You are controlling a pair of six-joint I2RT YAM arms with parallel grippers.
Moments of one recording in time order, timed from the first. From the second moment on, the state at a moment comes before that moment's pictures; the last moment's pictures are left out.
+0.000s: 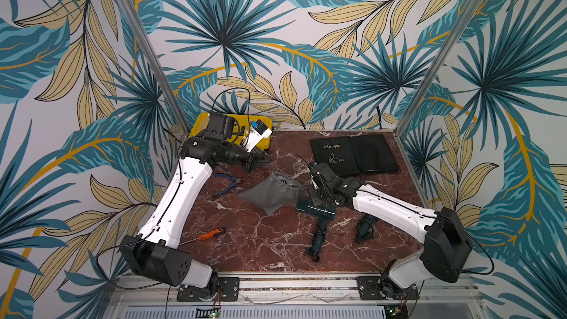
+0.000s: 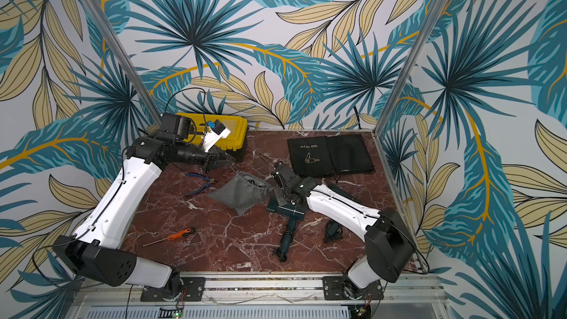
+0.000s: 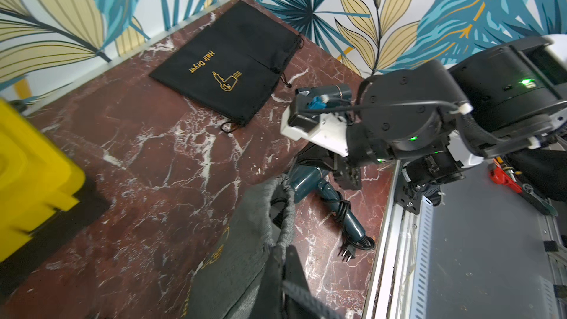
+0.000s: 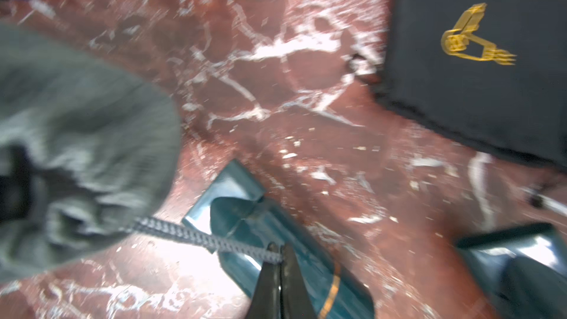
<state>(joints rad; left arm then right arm) -0.21 1.45 1.64 -1.03 0.78 0.33 0.72 1.51 1.12 -0.60 0.27 0.29</state>
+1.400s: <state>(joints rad) 0.29 1.55 1.78 -1.13 1.02 0.37 0.46 0.90 0.97 -0.73 0.25 0.49</state>
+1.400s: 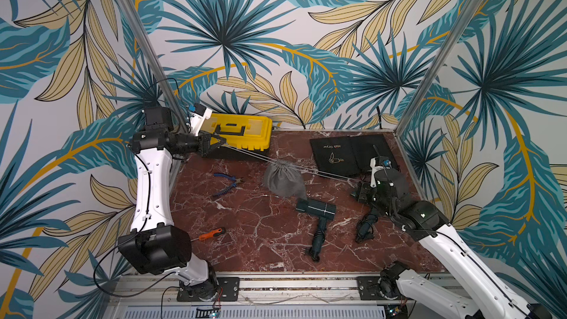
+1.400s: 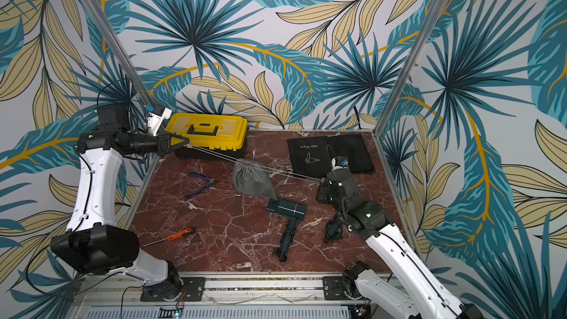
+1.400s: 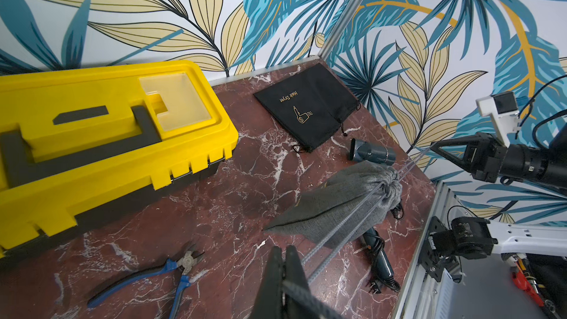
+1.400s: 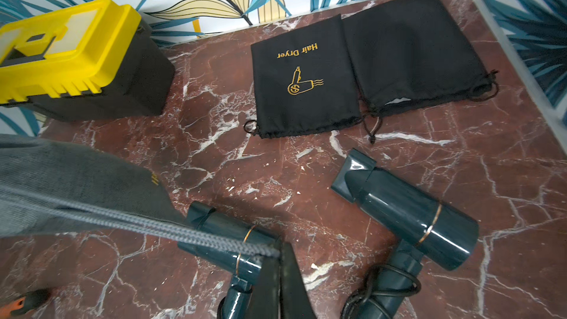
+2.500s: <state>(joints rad) 0.01 1.26 1.60 -1.04 0.84 0.39 0.79 1.33 1.08 -0.49 -0.13 0.50</state>
